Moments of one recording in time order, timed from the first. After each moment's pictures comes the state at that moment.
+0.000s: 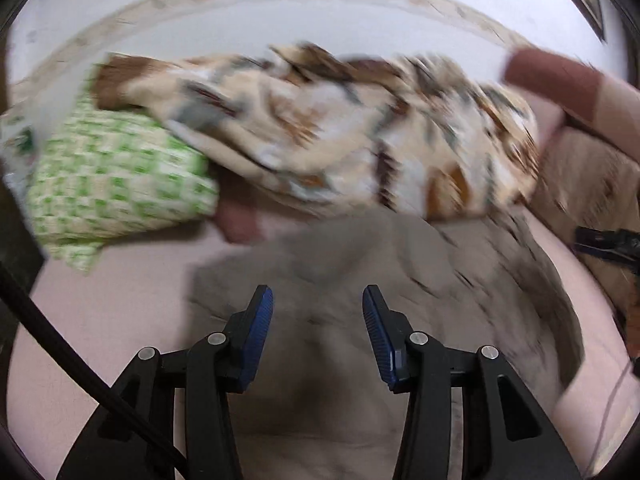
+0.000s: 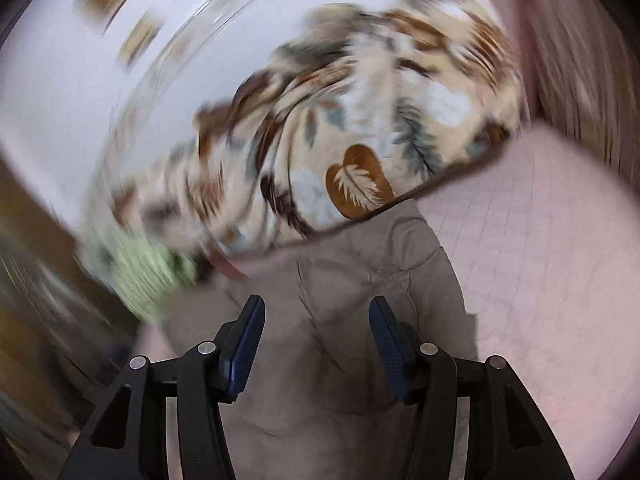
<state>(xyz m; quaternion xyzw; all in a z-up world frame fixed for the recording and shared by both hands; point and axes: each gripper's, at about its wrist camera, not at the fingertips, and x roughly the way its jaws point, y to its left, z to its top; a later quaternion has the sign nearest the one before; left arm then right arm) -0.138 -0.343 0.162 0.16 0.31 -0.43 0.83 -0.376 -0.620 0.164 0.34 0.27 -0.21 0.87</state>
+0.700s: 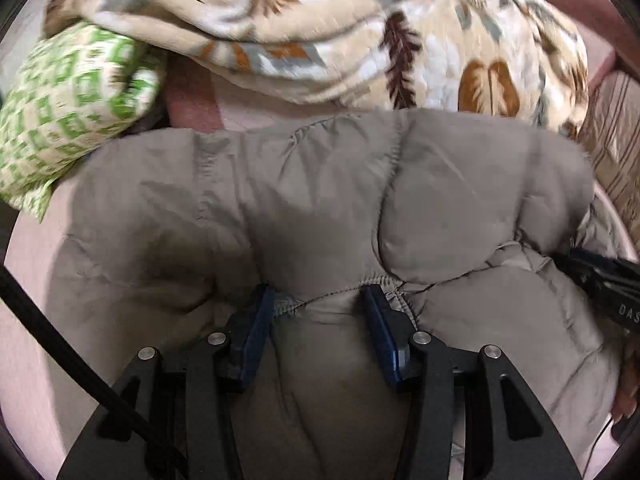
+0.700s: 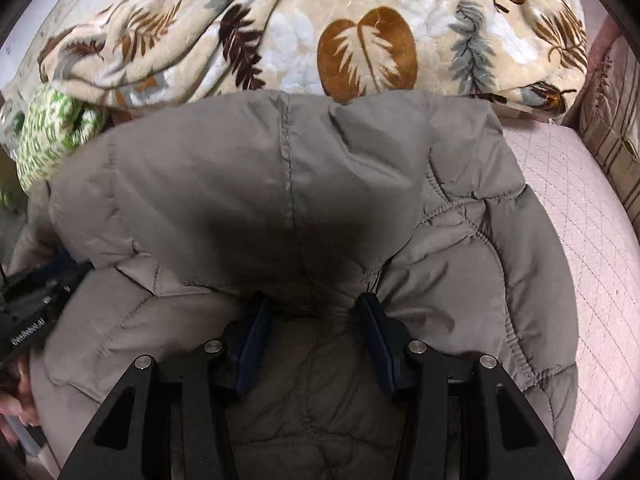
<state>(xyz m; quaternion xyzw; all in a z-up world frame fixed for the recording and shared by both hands) -0.116 -0.414 0.060 0.20 0.42 -0.37 0.80 -0.281 -0.606 0.037 0.24 0.44 -0.24 0.83</state>
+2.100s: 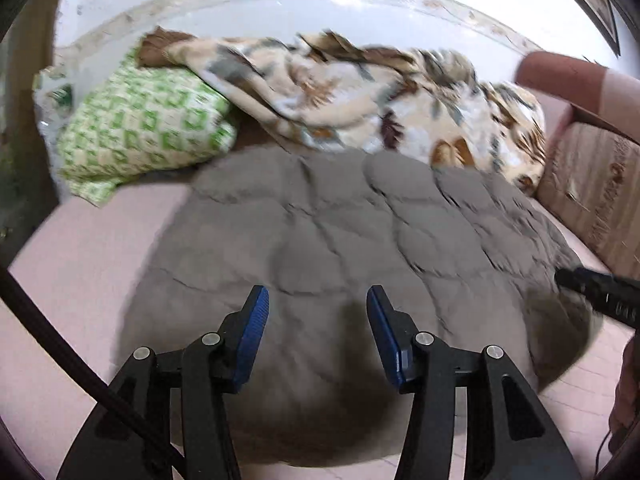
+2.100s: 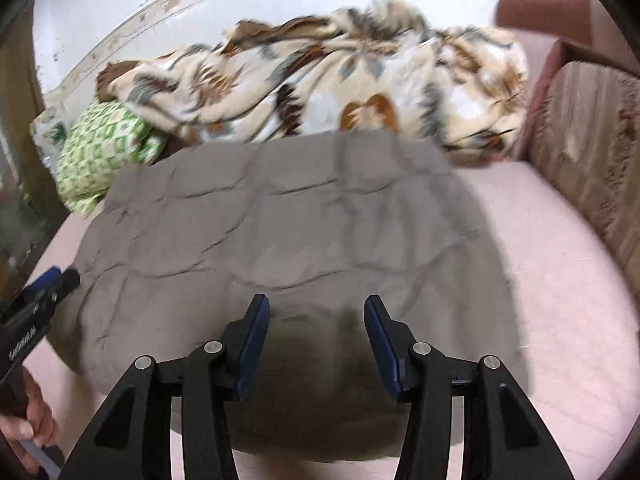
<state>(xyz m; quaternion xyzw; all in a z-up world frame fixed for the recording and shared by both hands) -0.210 -0.289 0.090 0.11 0.30 -0.38 0.87 -0.384 -0.486 0.087 0.18 0.33 -0.29 0.88</state>
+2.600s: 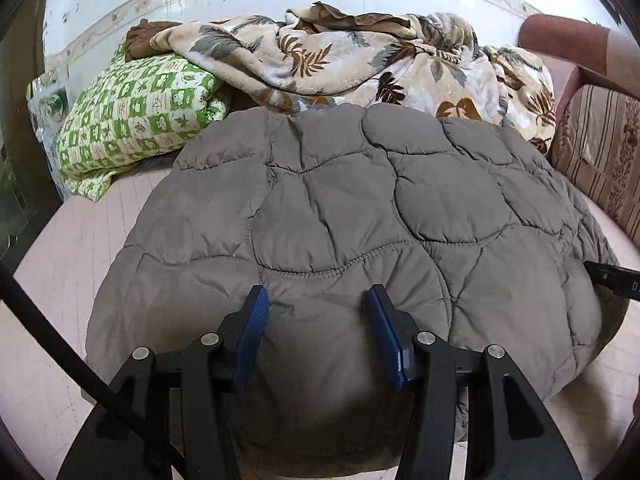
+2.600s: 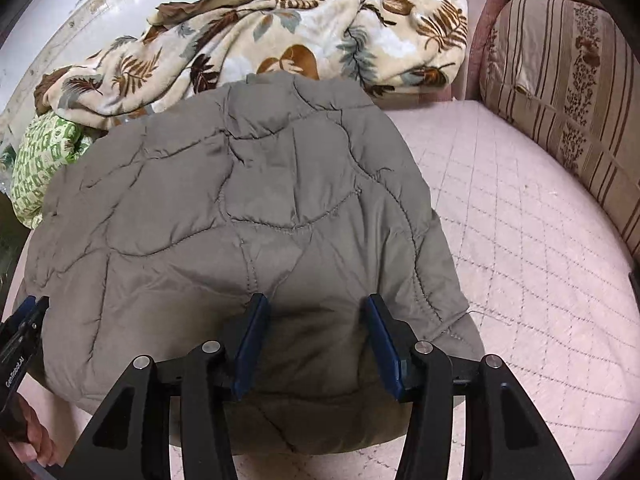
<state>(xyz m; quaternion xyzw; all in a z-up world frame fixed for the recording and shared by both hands) -0.213 -0.309 0.057 0.16 0.30 -0.35 0.87 -0.410 -0.532 0.046 0.25 0.37 -0.34 0.83</state>
